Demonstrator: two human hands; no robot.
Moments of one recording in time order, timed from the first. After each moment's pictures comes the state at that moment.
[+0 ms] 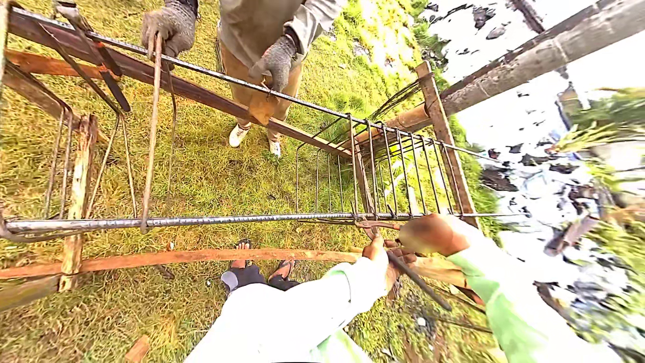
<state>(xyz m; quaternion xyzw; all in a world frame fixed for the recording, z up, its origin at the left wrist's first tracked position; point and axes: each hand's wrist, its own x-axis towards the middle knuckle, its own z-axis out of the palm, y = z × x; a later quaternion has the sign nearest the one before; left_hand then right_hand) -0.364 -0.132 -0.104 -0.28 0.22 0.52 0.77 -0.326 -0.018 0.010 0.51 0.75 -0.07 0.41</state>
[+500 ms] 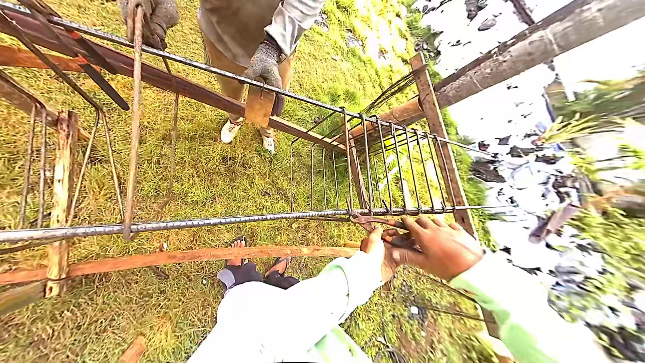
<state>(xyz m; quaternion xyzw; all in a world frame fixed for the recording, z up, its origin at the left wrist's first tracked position) -0.374 -0.121 -0.102 -0.26 0.19 0.53 0.78 -0.333 -0.061 0.027 0.39 0.78 0.03 0.48</state>
